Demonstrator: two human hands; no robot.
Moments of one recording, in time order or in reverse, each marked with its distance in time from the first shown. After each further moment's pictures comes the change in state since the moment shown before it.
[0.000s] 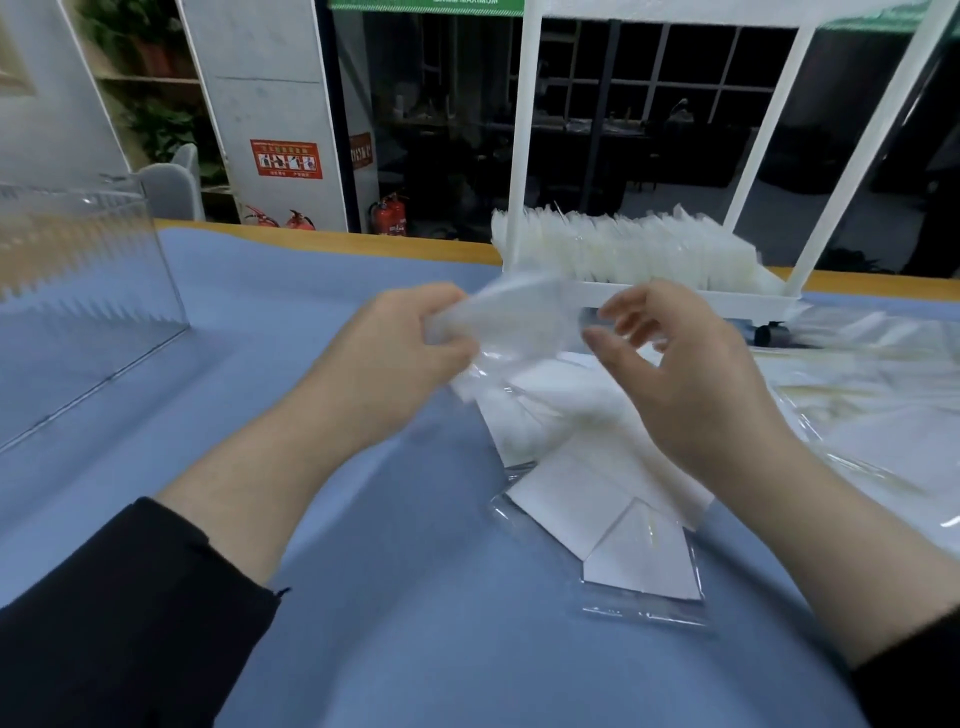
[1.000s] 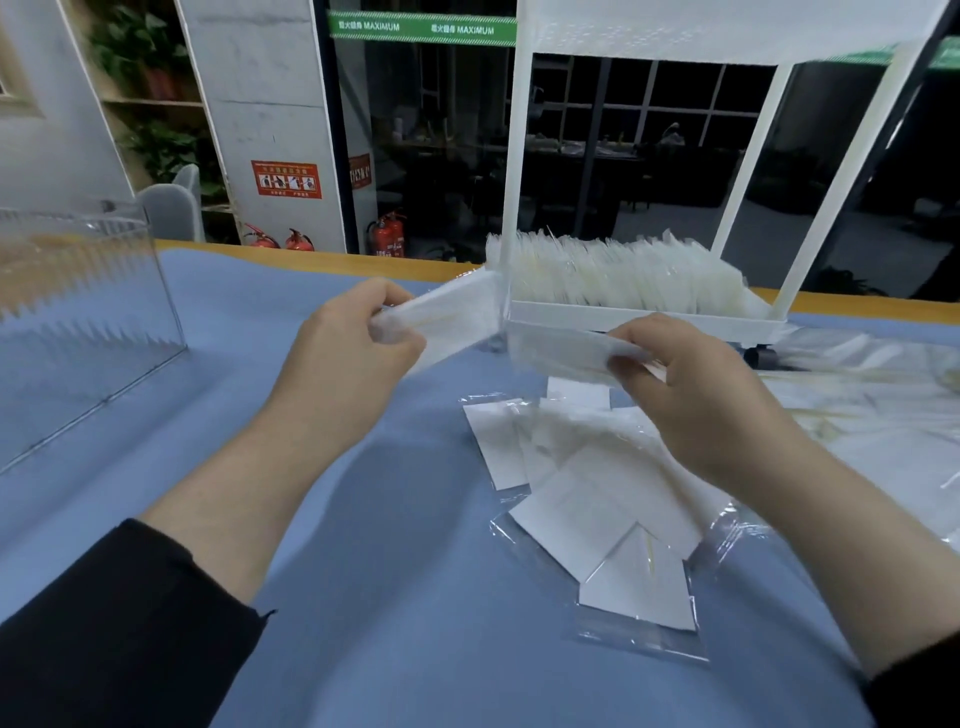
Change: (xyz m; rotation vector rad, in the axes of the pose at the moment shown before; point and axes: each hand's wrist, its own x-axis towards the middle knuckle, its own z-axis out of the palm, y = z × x) left_hand 0.008 -0.007 -0.008 -0.036 0.280 -0.089; right_hand 0.010 0.010 -0.021 -0.060 -0.184 0.025
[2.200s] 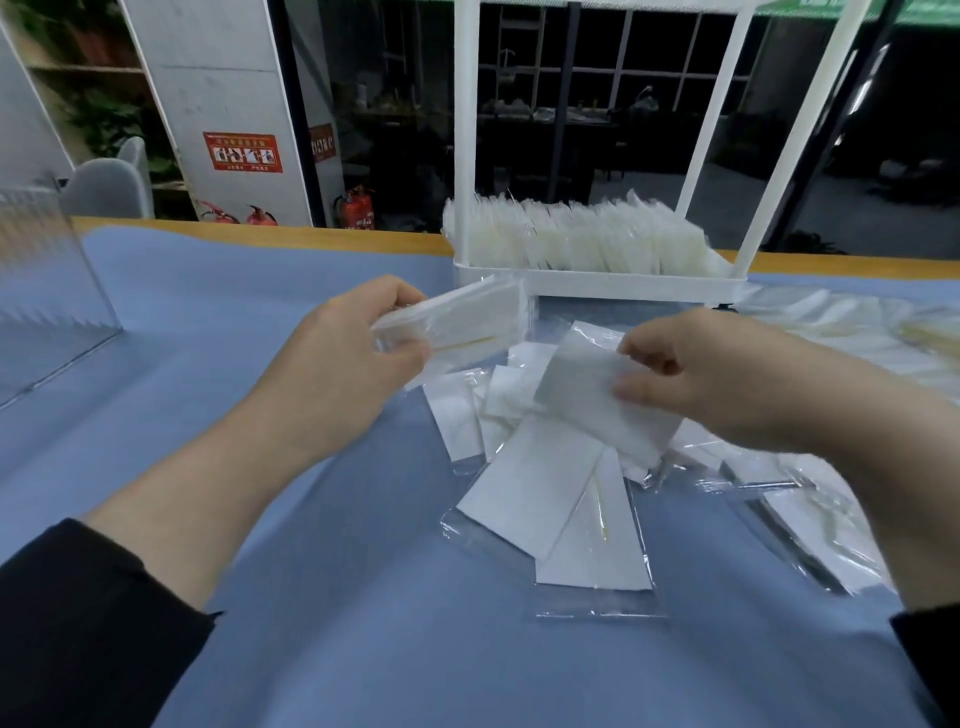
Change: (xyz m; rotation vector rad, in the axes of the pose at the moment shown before) left_hand -0.014 0.004 0.022 0.024 -0.237 0.106; right_hand -0.011 0.006 -0.049 -0.326 -0.413 0.155
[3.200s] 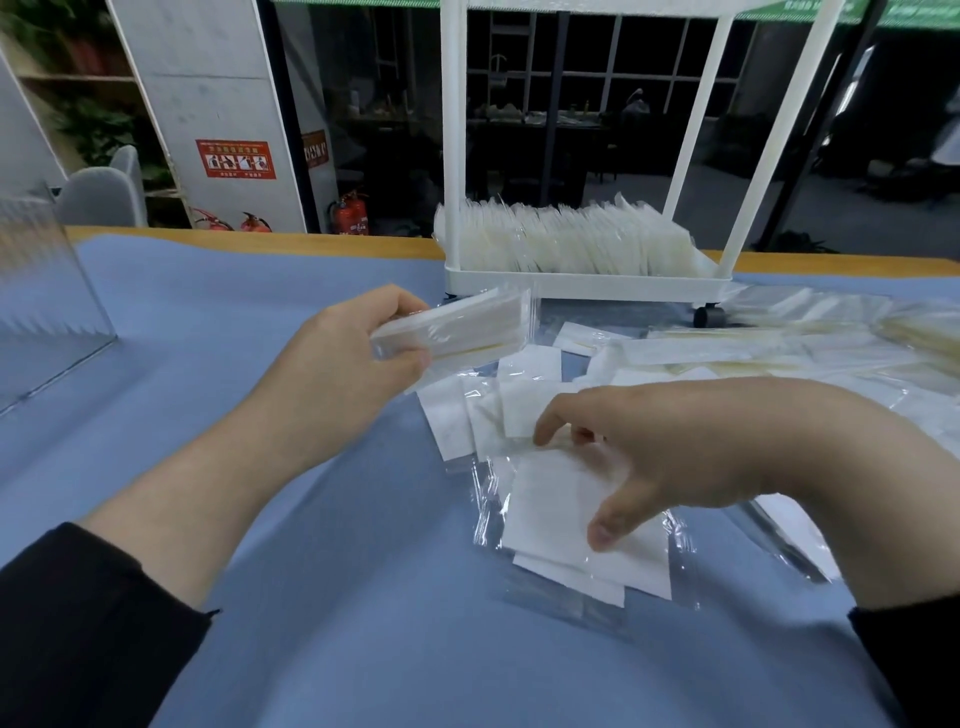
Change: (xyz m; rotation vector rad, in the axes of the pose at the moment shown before) left_hand -0.002 0.004 0.000 0.048 -0.035 0.041; right_hand -0.020 -0.035 0.006 -0.160 -0.452 -0.073
